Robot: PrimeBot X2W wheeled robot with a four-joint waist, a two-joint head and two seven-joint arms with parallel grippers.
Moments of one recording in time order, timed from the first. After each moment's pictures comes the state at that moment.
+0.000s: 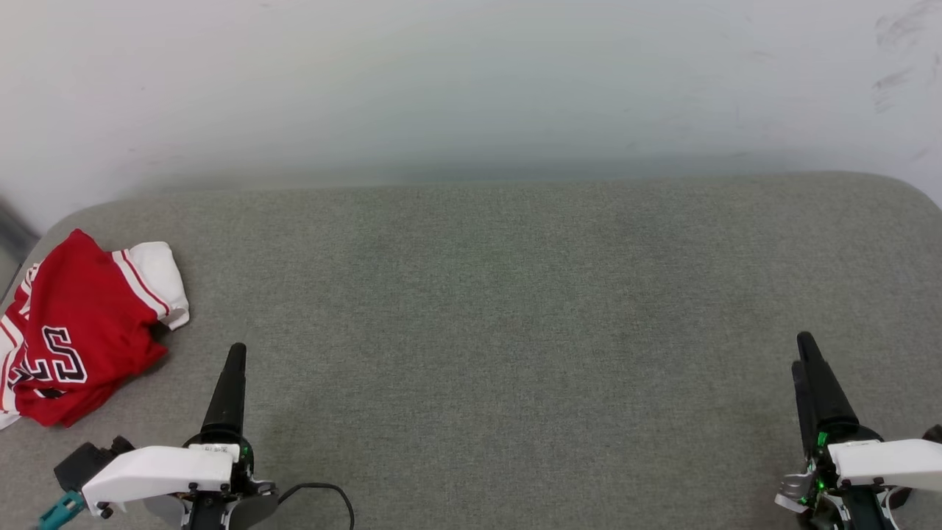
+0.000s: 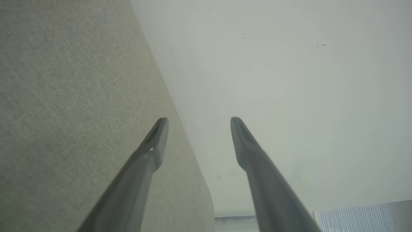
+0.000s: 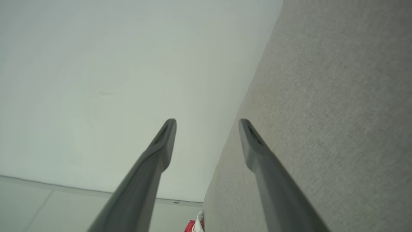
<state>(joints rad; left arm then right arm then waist) -0.06 0.05 0.13 0.19 -1.37 -0.09 0.03 -0.06 -0.05 -0.12 0.21 1.40 0.13 0.03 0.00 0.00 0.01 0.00</state>
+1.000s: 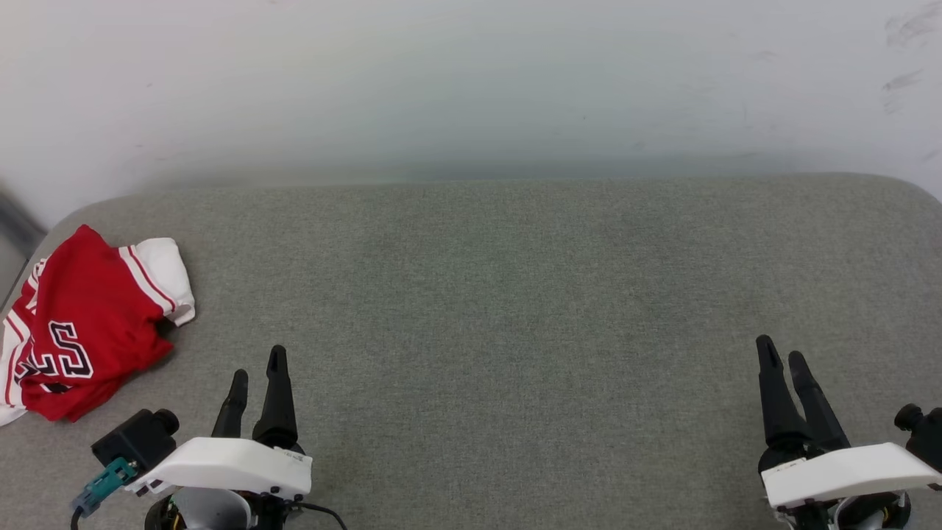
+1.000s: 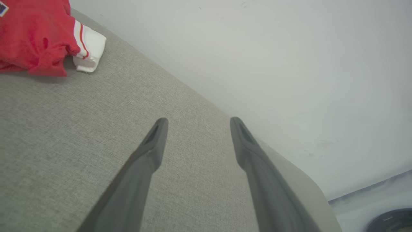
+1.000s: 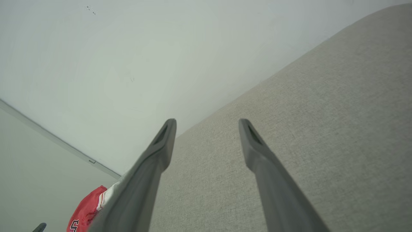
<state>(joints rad) -0.03 0.06 0.00 0.08 -0.76 0.06 -0.08 0.00 -0.05 -0.05 0.09 0.77 0.13 -0.08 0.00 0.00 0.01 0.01</state>
